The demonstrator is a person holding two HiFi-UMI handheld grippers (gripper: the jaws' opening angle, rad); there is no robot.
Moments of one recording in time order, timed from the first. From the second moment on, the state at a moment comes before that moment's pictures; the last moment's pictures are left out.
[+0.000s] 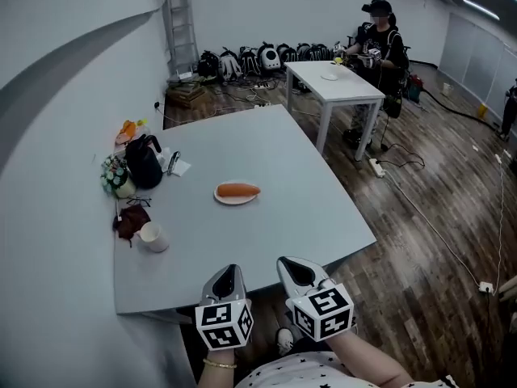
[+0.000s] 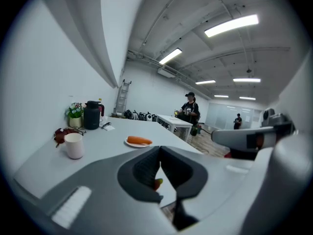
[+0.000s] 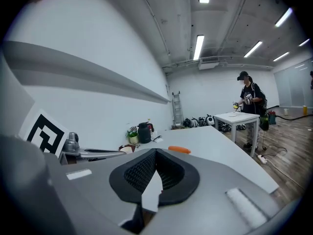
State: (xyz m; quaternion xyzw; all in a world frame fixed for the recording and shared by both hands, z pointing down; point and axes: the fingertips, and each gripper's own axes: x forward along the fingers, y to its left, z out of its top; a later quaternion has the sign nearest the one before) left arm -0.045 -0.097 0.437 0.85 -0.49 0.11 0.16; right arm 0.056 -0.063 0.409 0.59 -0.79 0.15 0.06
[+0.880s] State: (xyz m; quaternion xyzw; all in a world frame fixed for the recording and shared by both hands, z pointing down) left arm -0.056 -0.298 0.505 0.81 -0.53 0.14 0.20; right arm 0.057 -0.349 0.513 0.41 -0.84 0.07 0.34
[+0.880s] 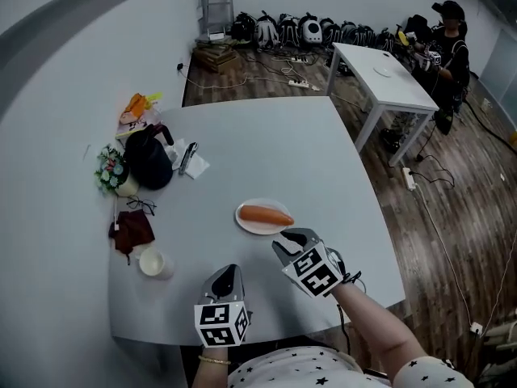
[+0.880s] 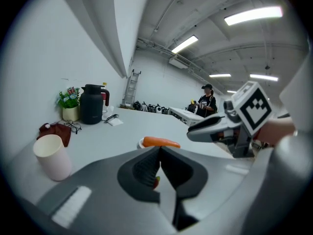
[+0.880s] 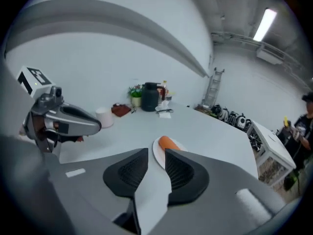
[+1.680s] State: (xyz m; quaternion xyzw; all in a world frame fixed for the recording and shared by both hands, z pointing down) left arm -0.067 -0.342 0.539 0.79 -0.53 0.17 0.26; right arm 0.034 -0.471 0.653 0.18 -0.77 0.06 0.61
